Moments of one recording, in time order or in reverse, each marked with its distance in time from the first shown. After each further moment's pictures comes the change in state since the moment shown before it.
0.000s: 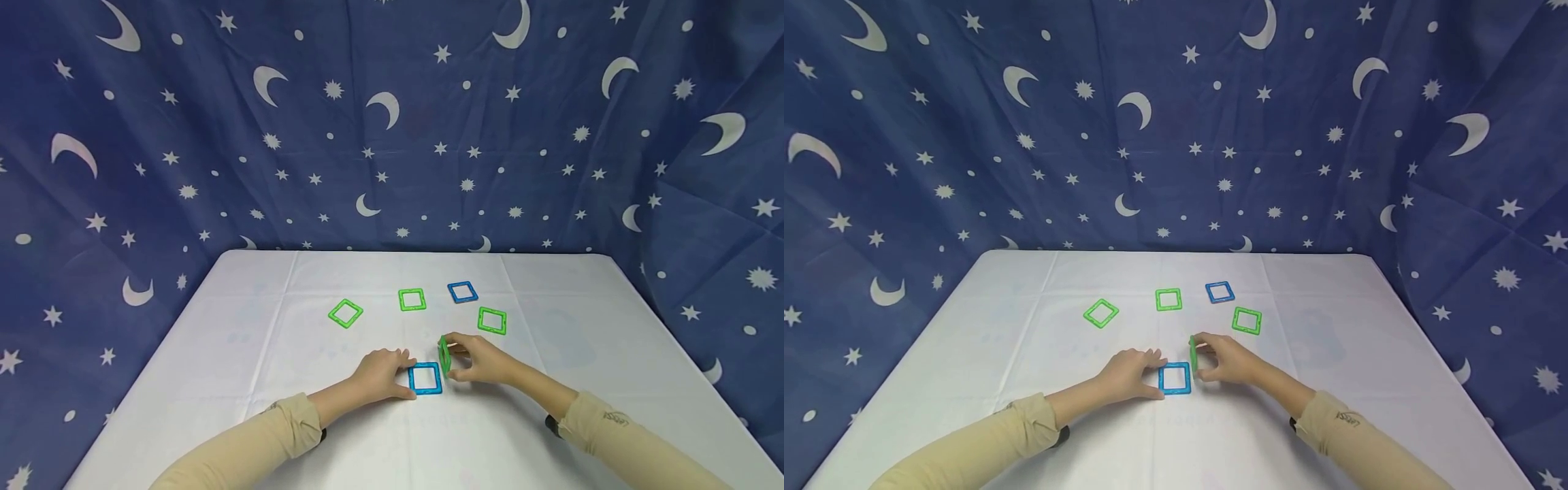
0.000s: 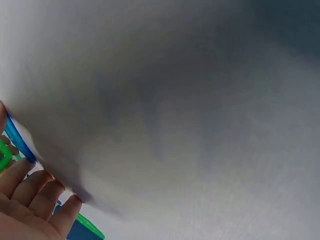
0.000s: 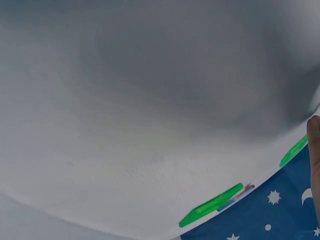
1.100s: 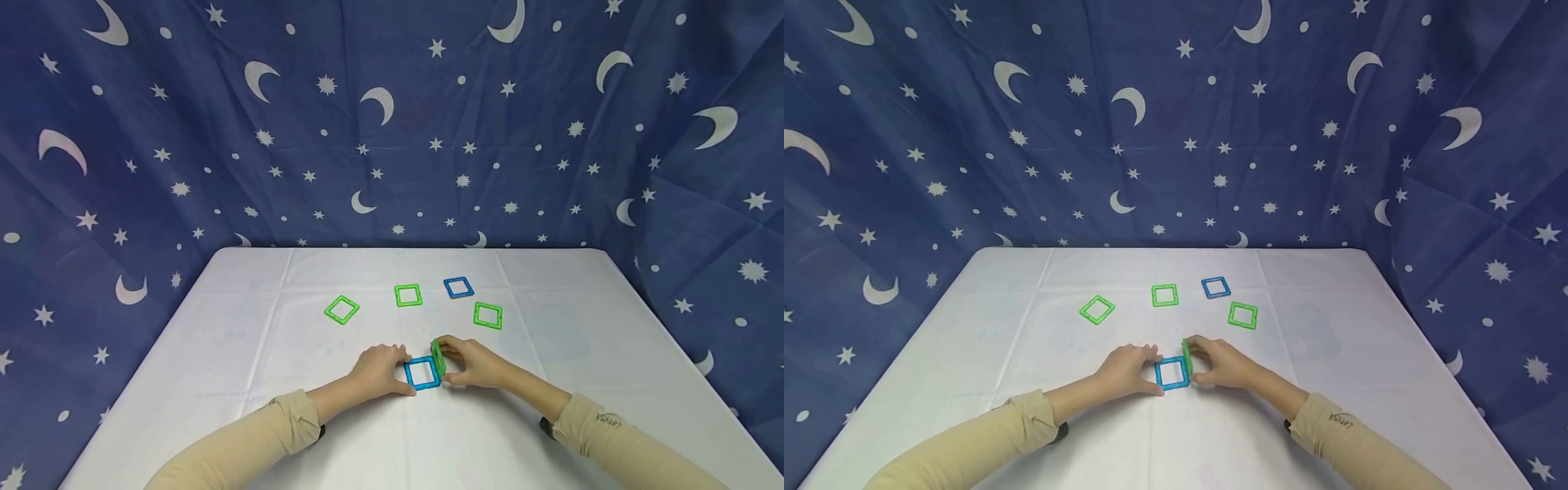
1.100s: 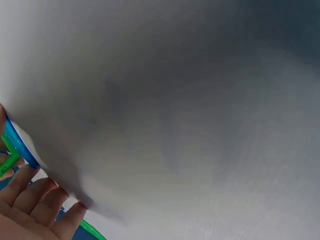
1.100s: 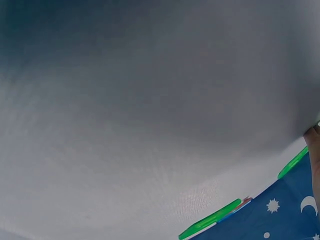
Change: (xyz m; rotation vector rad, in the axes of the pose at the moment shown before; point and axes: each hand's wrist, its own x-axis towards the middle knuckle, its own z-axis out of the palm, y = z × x) left_hand 0.001 0.005 -0.001 -0.011 0.053 -0.004; right_hand -0.005 -0.002 0.012 0.018 -0.022 0.008
